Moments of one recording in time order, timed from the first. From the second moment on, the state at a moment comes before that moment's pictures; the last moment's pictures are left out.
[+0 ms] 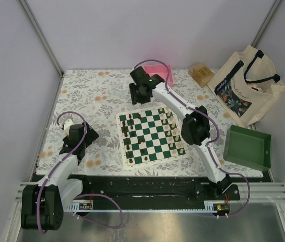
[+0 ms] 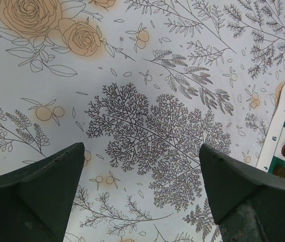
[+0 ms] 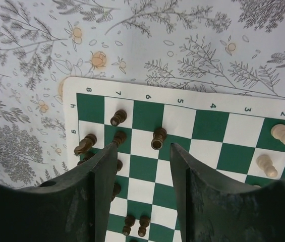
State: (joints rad) left arm -0.02 0.95 0.31 -0.09 -0.24 -0.67; right arm 0.69 2.38 2.36 -0.92 0.04 0.43
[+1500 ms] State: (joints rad) left arm -0.02 0.95 0.31 -0.09 -0.24 -0.67; right arm 0.70 2.49 2.30 -0.95 0.03 0.47
